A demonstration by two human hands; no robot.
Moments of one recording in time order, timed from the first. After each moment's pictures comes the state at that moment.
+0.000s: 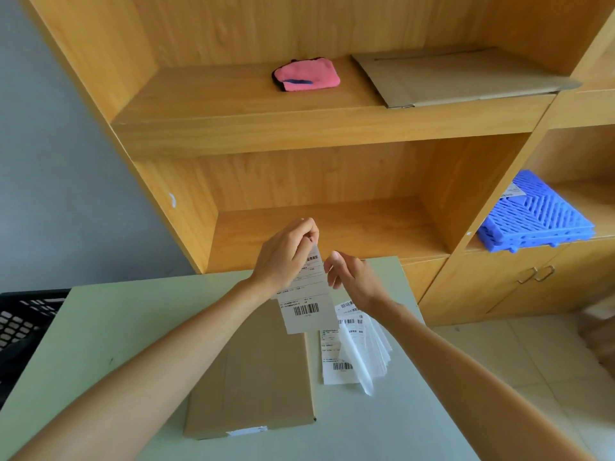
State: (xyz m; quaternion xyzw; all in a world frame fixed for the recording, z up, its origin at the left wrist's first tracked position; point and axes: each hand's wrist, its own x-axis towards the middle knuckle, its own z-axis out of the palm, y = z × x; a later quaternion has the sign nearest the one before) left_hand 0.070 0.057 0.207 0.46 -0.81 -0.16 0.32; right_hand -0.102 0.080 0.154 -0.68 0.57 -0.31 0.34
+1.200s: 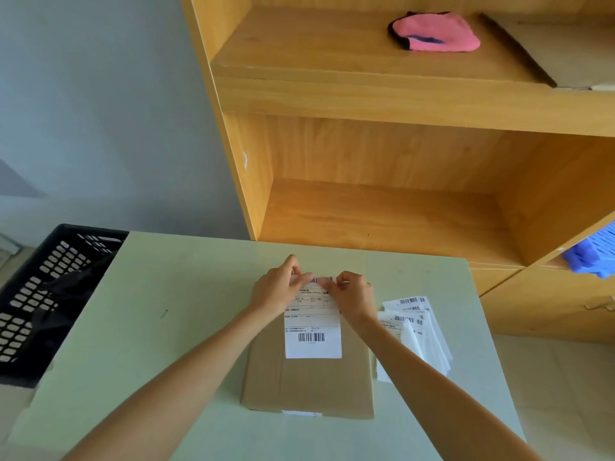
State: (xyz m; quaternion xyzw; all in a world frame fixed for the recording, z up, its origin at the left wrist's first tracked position) left_hand 0.222 0.075 0.080 0.68 -0.67 -0.23 0.19; right_hand 0.050 0.073 0.078 -0.56 0.68 -0.26 0.40
